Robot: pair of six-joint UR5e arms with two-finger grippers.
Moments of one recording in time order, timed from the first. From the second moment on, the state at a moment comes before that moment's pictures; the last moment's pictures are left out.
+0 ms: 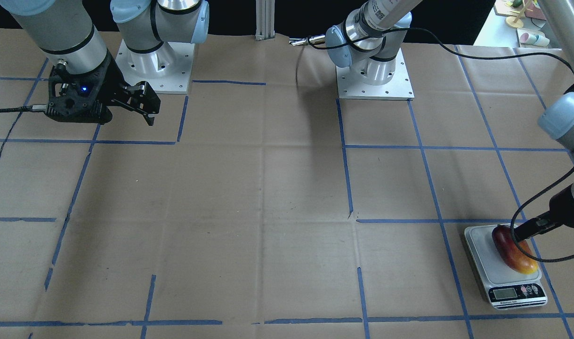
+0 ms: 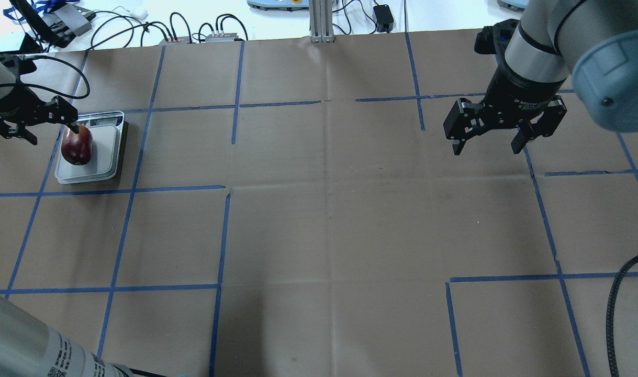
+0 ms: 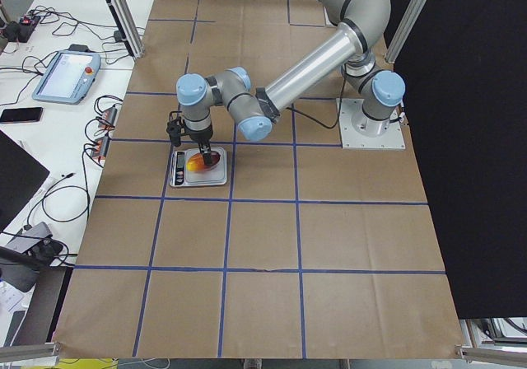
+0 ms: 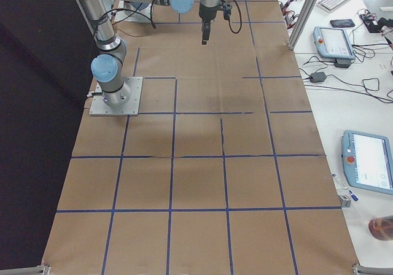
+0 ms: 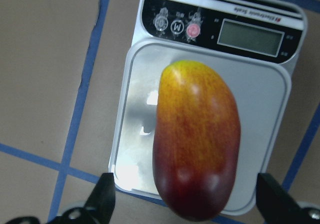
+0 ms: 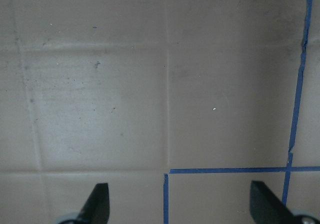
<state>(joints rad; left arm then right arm) -1.04 -2.00 -1.52 -1.12 1.61 0.22 1.53 -1.60 1.68 -1.57 -1.56 -0.02</state>
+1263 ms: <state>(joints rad) -1.56 -1.64 -1.55 -1.55 1.60 -0.22 1.53 -1.60 1.68 -1.57 -1.56 -0.02</state>
